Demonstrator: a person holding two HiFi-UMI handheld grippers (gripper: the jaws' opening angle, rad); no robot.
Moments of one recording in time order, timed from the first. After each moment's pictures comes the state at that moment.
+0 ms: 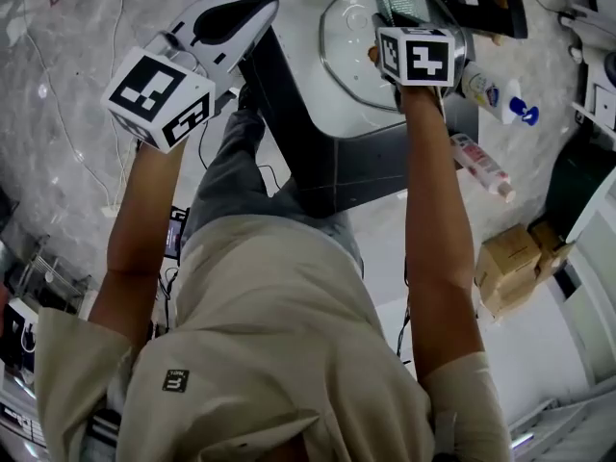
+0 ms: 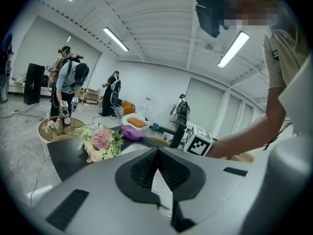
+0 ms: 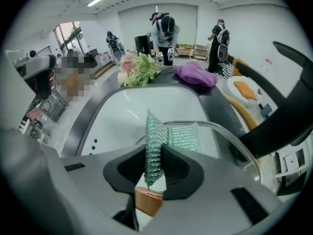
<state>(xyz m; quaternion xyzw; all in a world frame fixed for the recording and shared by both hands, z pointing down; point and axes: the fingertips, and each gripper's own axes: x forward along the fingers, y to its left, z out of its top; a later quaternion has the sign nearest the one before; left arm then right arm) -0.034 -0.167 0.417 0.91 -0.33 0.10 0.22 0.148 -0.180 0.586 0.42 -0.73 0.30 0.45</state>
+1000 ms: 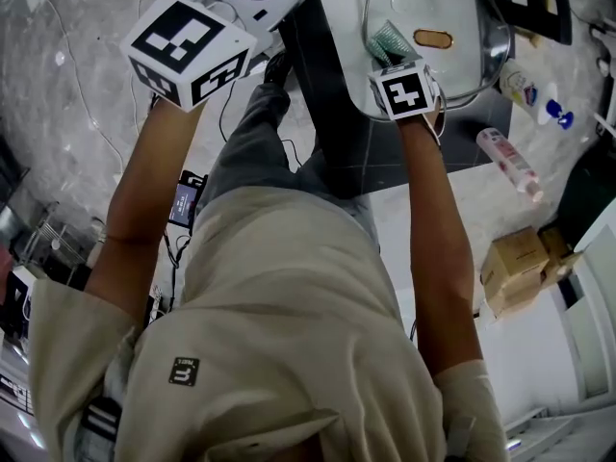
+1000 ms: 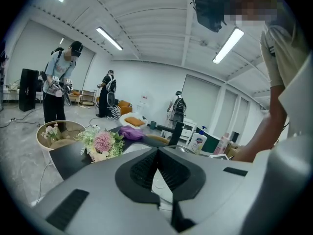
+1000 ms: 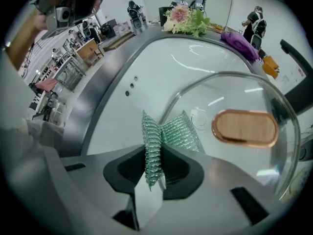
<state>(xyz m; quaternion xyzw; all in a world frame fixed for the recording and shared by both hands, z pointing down) -0.048 -0.163 0.413 0.92 -0.31 0.12 0.20 0.101 -0.043 0.646 0.29 -0.72 0.28 0.57</state>
